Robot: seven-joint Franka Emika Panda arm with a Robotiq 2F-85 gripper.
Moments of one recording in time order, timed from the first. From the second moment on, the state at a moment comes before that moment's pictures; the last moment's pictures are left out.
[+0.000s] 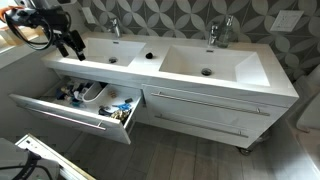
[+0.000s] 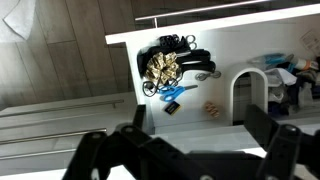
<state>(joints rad) 0.01 -0.62 0.00 -2.52 -0.03 1.88 0.00</state>
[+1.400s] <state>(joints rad) -0.01 -0.10 0.03 -2.23 -0.10 2.45 0.25</state>
